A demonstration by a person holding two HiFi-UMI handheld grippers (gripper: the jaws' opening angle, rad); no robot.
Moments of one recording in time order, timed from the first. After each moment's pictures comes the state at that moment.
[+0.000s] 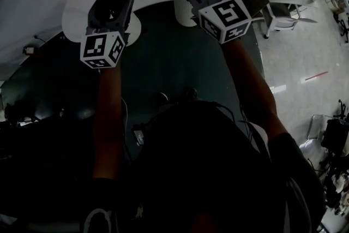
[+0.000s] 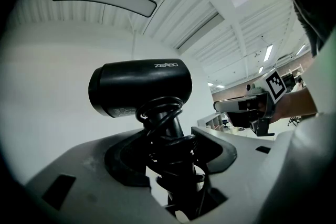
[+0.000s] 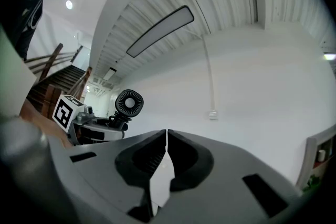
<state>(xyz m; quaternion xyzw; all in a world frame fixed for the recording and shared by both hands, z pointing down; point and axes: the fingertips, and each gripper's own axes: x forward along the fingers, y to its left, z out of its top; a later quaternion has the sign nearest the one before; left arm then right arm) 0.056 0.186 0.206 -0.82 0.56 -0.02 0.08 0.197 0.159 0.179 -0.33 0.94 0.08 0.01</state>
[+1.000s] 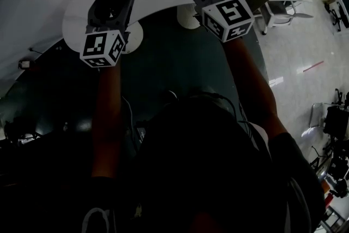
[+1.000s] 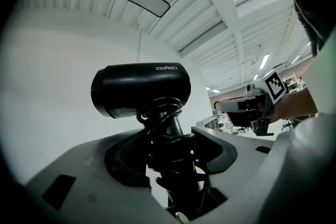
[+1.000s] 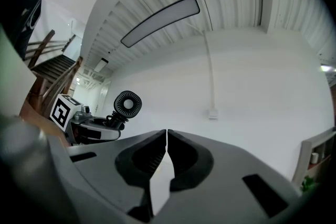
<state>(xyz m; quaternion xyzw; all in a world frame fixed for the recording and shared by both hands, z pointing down) -0.048 0.139 0.207 -0.85 0.52 0.00 0.07 0.102 0.120 0.175 -0.38 0.92 0.09 0.00</state>
